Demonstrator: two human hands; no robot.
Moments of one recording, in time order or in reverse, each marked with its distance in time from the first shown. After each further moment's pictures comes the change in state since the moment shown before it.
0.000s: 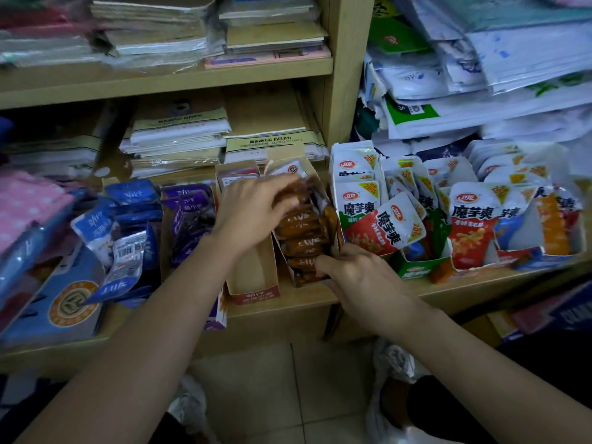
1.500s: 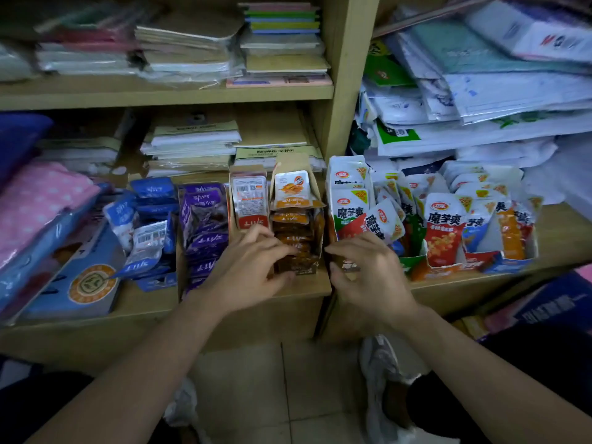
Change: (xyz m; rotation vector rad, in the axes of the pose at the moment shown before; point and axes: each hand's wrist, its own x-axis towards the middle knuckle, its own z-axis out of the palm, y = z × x) left_hand -0.098 0.016 -0.017 0.029 -0.304 0.105; right_hand -0.023 0.002 -0.006 0.130 0.358 0.127
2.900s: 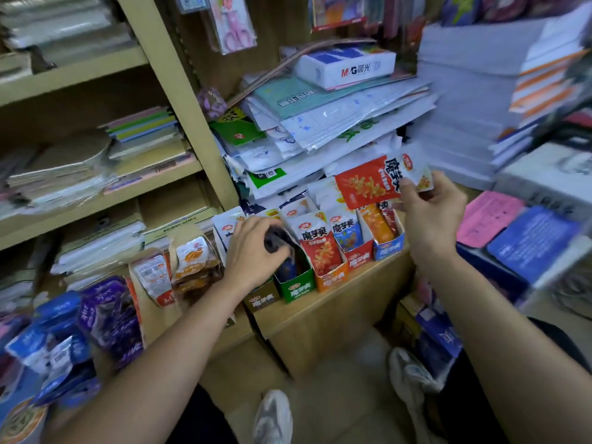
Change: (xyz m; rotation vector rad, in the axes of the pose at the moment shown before) left_hand 0.154 0.151 -0.003 -0.233 0.176 -0.036; right_hand -0.034 0.096 -0.211 0.525 0.921 0.788
